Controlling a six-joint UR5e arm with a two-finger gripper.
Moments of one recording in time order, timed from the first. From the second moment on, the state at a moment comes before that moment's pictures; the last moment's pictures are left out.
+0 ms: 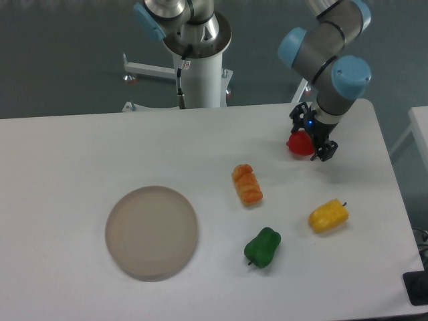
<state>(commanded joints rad) 2.61 -1.93 -1.68 -1.16 1.54 1.81</state>
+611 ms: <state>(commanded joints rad) 2.40 -2.07 -1.23 -1.45 1.54 1.52</state>
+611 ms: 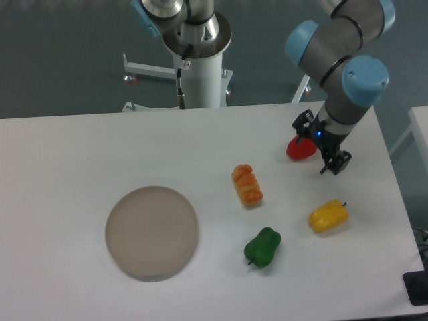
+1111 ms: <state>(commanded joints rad) 2.38 -2.08 -1.21 -1.44 1.54 1.52</state>
